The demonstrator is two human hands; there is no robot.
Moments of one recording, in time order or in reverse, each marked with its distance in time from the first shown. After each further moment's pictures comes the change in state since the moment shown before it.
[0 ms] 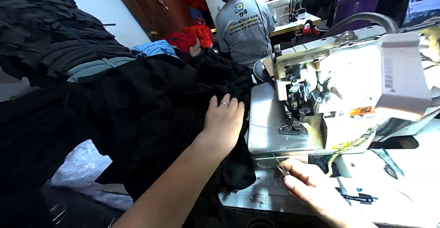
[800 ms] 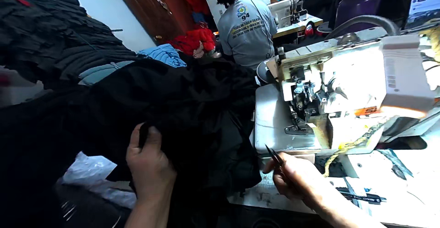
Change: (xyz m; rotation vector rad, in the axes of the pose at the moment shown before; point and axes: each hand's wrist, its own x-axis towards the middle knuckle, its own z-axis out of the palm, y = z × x) left_hand -0.091 -0.050 0.031 -1.267 1.084 -0.713; right_hand 0.022 -0.024 0.018 0.195 -0.155 0.009
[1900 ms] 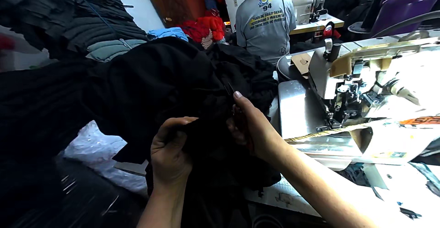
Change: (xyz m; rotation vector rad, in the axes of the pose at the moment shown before) left_hand 0.010 -0.045 -0.026 -0.486 -0.433 0.240; right_hand 0.138 -0.013 0.073 0.323 -0.017 0.268
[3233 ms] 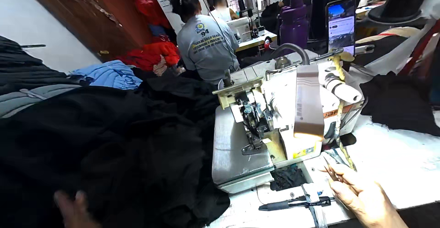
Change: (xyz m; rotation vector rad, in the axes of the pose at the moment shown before) left_hand -0.034 -0.011 -0.019 0.901 0.005 -0.204; right_hand -0.252 0.025 -0.158 -0.919 0.799 -0.433
